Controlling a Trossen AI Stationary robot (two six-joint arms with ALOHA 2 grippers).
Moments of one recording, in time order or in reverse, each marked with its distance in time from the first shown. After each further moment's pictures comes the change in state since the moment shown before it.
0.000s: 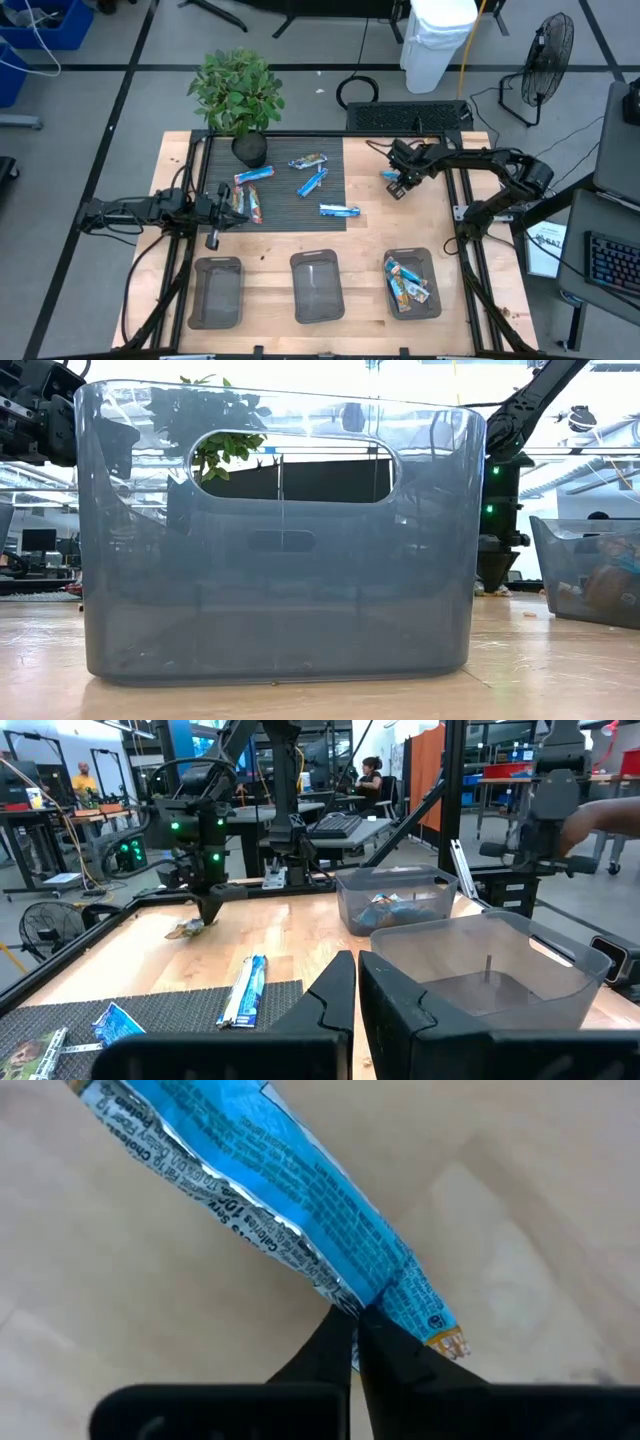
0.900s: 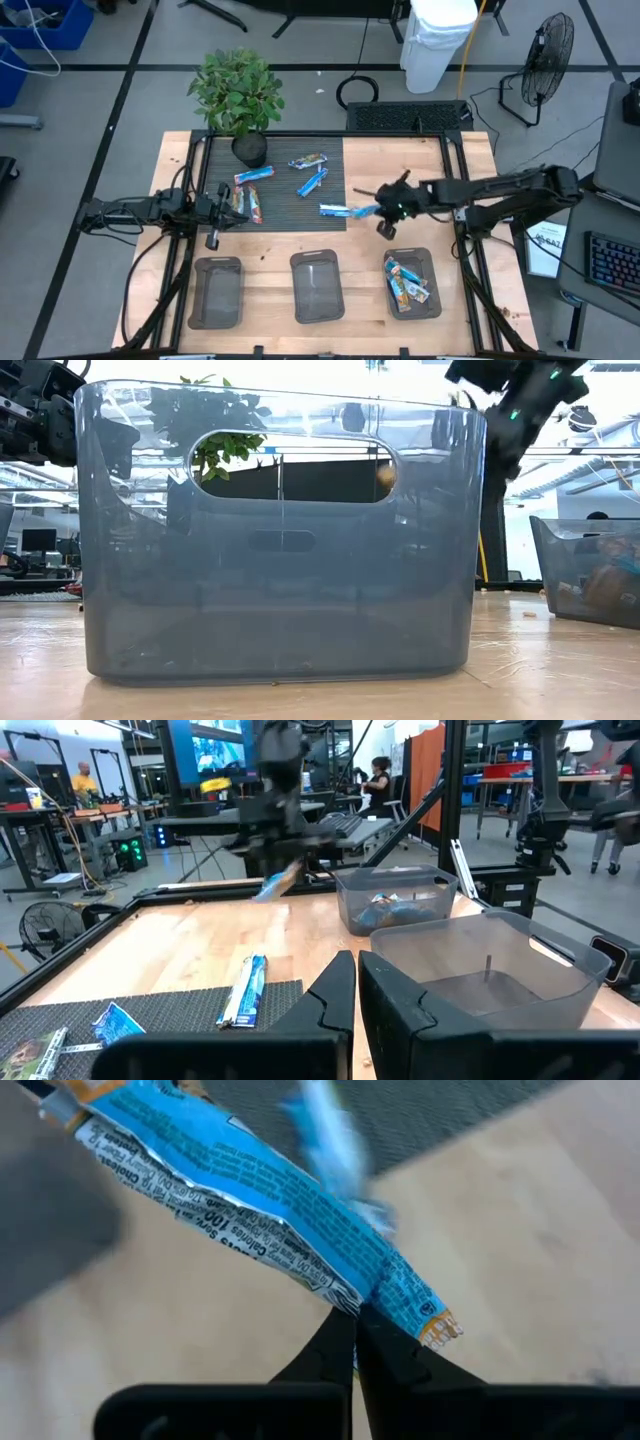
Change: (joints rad) left arm 0.000 0.000 0.000 0.000 0.000 0.000; right arm 0.627 -0.310 -0.005 0.174 0.005 0.225
